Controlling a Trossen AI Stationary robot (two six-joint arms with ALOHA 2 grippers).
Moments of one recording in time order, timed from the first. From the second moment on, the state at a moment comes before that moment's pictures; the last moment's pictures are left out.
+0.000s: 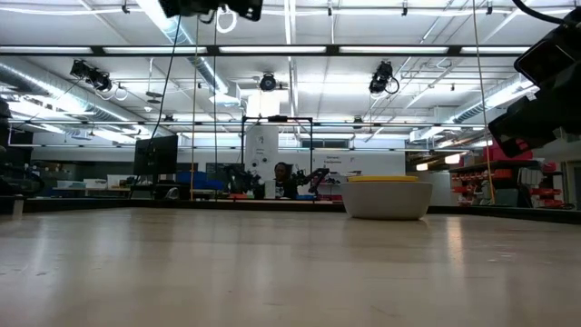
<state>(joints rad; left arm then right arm) 0.41 1.50 1.47 -0.95 1.19 1.03 0.36 0.34 0.01 0.02 0.09 0.30</state>
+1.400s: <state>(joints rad) -0.17 0.60 0.01 0.75 0.33 0.06 0.36 0.34 0.01 0.02 0.10 0.31</state>
